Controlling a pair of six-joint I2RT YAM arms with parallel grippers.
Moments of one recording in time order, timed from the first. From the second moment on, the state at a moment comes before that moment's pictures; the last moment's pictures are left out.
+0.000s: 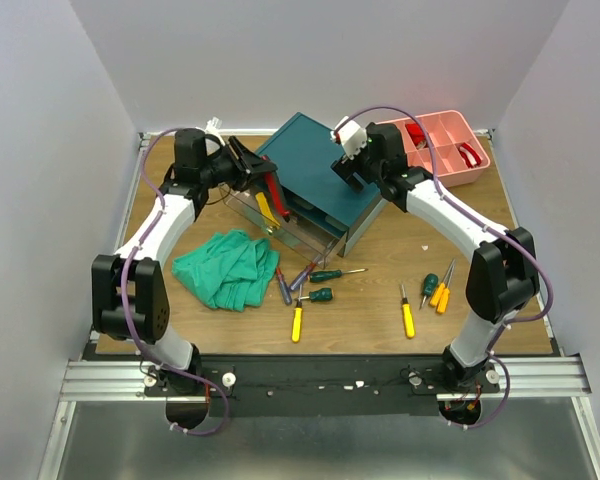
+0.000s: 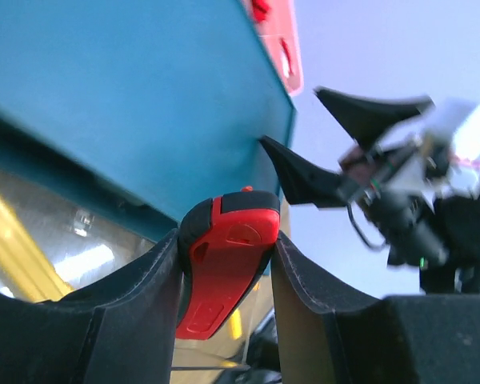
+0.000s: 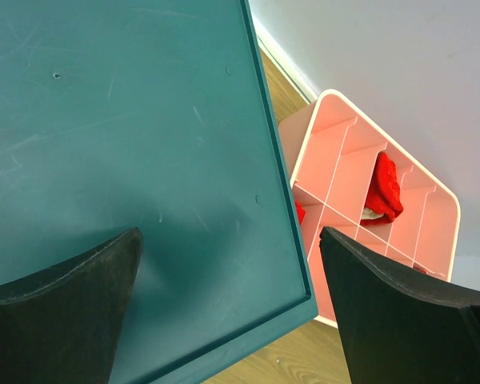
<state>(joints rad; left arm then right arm) -0.12 1.57 1.22 0.03 0.73 -0.90 0.47 1.76 1.45 -0.18 0.14 -0.57</state>
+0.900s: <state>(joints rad) -0.12 1.24 1.07 -0.23 0.61 -0.39 0.47 1.76 1.45 -0.18 0.14 -0.56</state>
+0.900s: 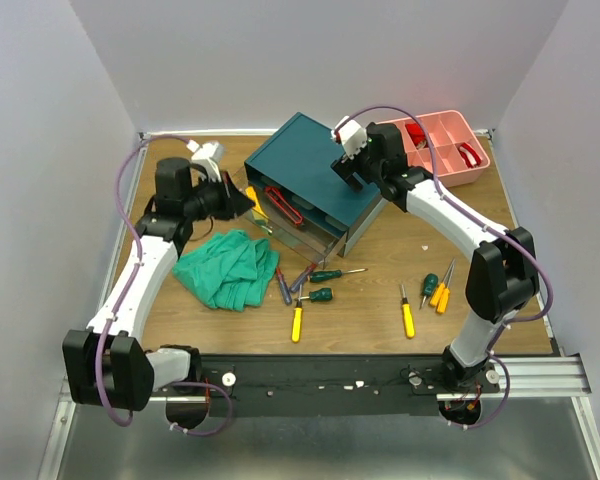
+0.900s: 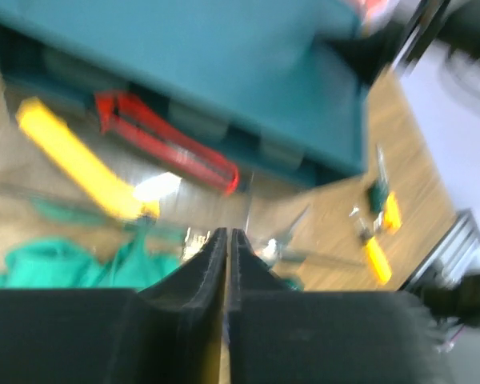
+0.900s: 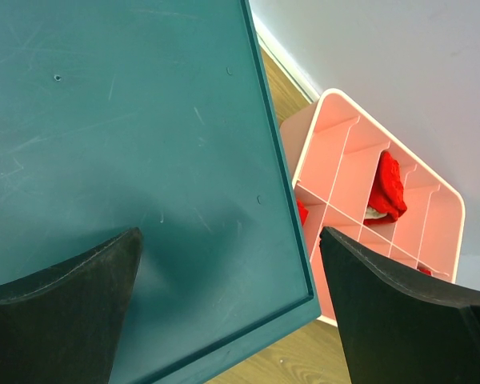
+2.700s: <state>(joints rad) -0.31 1.70 1.18 -0.10 0.44 -0.59 0.45 1.72 1.40 -0.16 0.12 -0.56</state>
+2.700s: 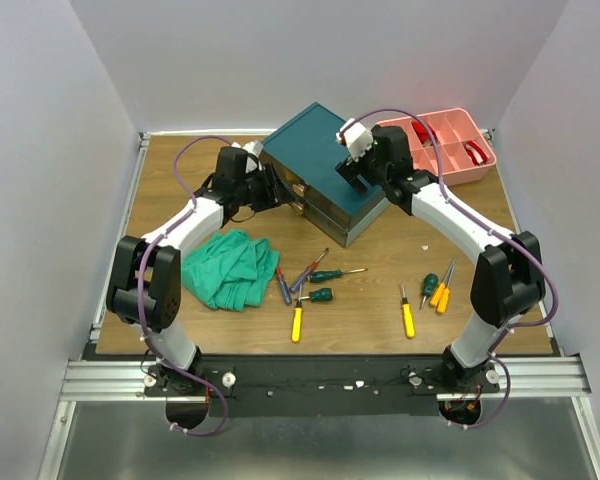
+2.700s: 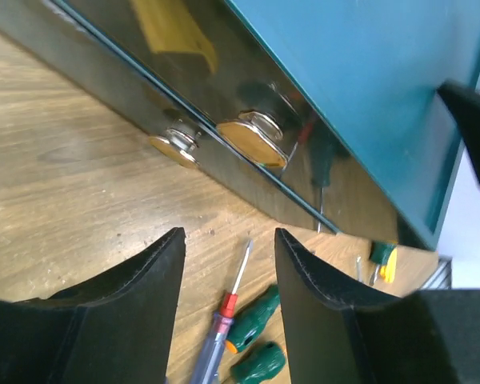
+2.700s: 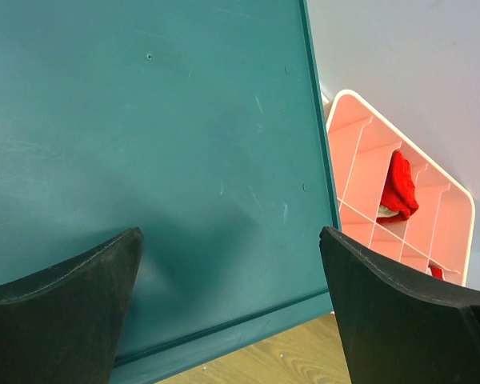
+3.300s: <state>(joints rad) -0.29 1.93 1.24 -0.06 0.38 -0.85 0.45 1.73 1.41 -0.16 0.12 -0.57</state>
